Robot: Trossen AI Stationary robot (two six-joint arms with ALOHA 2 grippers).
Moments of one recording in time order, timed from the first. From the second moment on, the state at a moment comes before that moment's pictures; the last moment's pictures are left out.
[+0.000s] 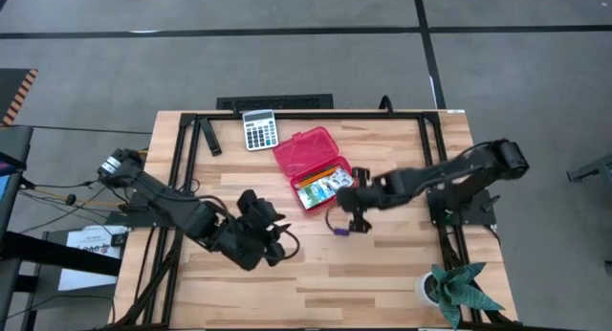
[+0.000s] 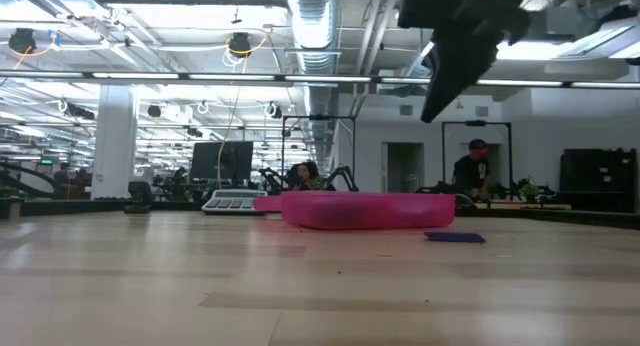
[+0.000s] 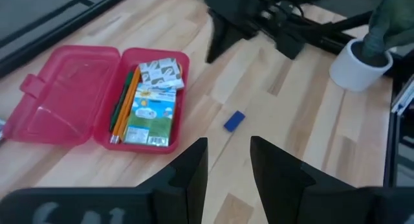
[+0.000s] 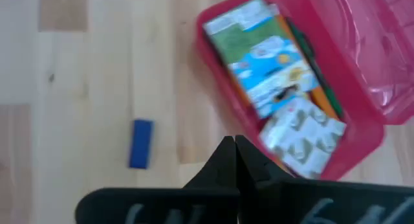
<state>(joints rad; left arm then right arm) -0.54 1.56 1.48 -0.84 -0.72 -0.87 0.21 1.50 1.12 -0.71 0.27 0.19</state>
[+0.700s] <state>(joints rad) -0.60 1.56 1.48 -0.96 -0.89 -1.11 0.38 1.51 0.57 0.25 0.33 0.44</state>
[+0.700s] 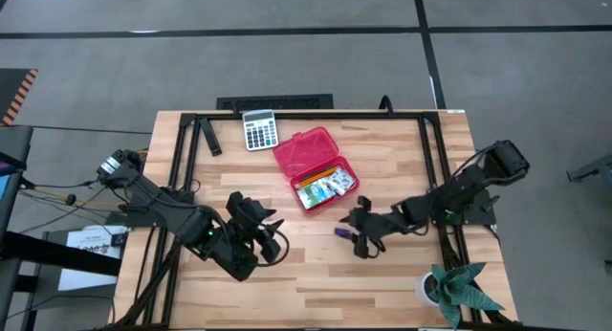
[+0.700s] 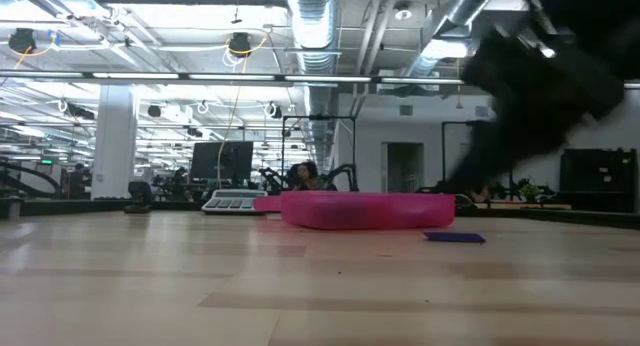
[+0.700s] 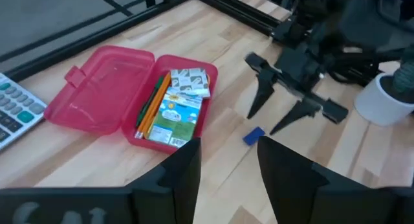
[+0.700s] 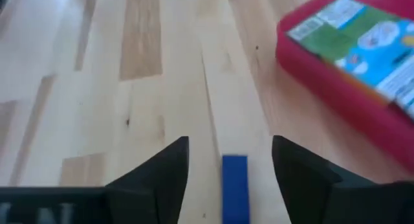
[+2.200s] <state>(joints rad) -0.51 1.56 1.48 -1.01 -0.81 -1.20 0.48 1.85 0.39 0.82 0.61 0.51</state>
